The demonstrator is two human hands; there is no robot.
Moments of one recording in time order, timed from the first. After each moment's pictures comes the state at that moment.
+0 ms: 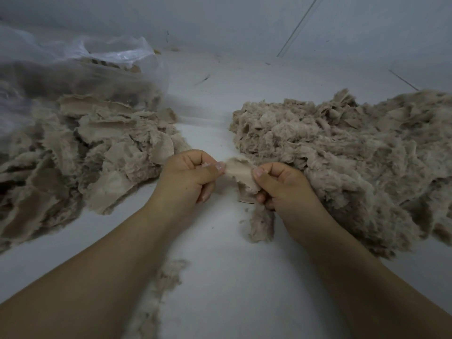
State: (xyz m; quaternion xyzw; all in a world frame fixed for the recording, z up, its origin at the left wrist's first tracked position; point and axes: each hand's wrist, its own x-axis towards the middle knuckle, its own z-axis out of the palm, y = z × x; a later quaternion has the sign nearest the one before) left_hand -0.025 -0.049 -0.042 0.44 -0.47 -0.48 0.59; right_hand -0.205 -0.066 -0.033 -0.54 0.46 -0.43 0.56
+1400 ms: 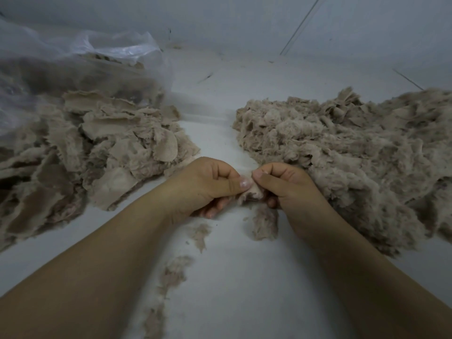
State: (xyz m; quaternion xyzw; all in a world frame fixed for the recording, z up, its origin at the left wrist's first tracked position) left_hand -0.020 -0.049 -0.030 0.46 -0.59 -0.57 0.34; right_hand -0.207 -0.065 -0.032 -0.56 0.43 -0.41 0.58
